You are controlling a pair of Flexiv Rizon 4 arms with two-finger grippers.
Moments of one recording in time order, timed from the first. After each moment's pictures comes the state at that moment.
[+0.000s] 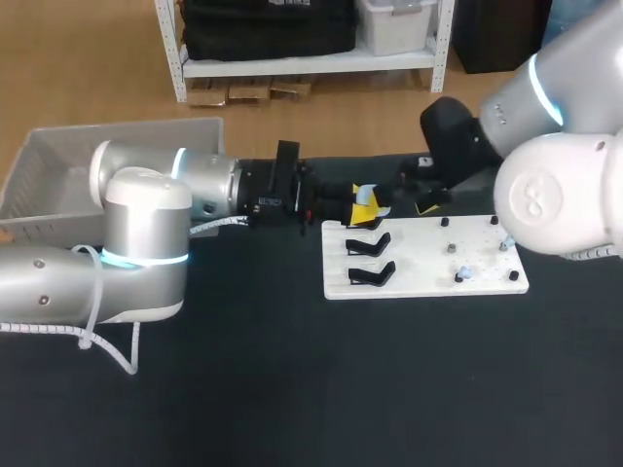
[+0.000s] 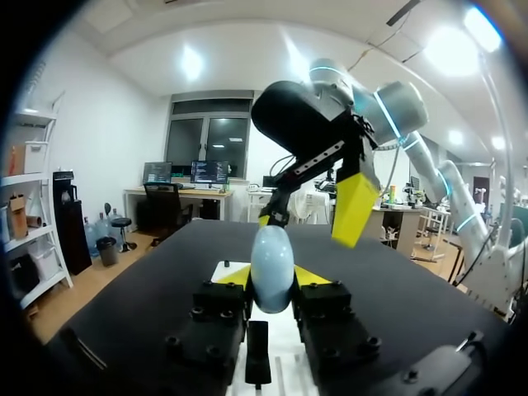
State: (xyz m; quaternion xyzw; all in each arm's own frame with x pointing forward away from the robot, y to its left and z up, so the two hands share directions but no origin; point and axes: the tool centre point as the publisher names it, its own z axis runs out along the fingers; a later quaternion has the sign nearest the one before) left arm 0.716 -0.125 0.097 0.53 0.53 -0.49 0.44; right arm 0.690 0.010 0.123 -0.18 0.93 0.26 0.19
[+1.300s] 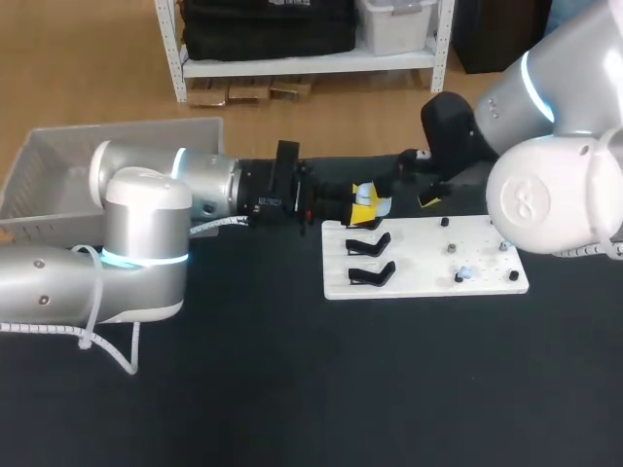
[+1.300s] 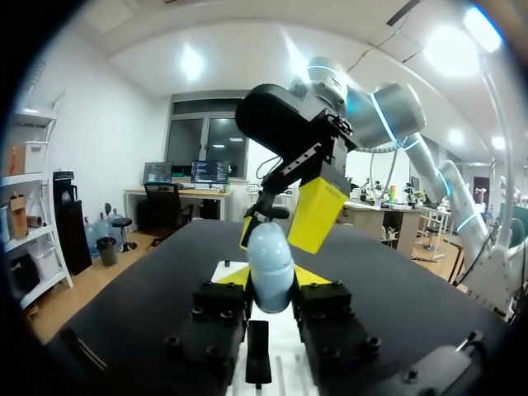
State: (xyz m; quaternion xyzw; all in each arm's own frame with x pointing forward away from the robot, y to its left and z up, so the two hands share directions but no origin) left arm 0.716 -0.125 0.097 0.53 0.53 -0.49 0.44; right arm 0.712 0.004 0.118 -0.15 0.94 0.25 0.20
